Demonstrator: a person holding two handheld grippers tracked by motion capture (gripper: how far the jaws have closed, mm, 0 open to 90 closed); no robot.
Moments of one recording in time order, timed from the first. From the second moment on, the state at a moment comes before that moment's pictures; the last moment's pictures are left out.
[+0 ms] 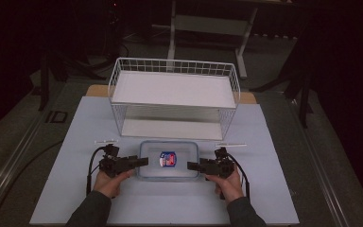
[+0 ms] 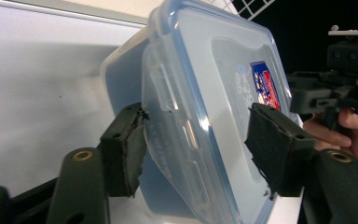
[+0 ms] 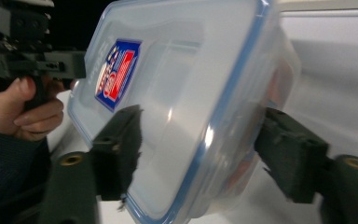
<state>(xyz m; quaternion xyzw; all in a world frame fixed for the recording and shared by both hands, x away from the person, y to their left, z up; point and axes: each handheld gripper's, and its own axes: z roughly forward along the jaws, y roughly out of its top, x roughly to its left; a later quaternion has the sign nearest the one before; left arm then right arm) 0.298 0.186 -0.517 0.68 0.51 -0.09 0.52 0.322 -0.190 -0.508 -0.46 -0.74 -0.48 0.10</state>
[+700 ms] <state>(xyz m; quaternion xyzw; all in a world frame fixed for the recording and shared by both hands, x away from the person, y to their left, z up) 0.269 0.187 -0.509 0.69 0.50 -0.07 0.53 0.303 -0.203 -0.503 -0.44 -0.73 -0.51 0.11</state>
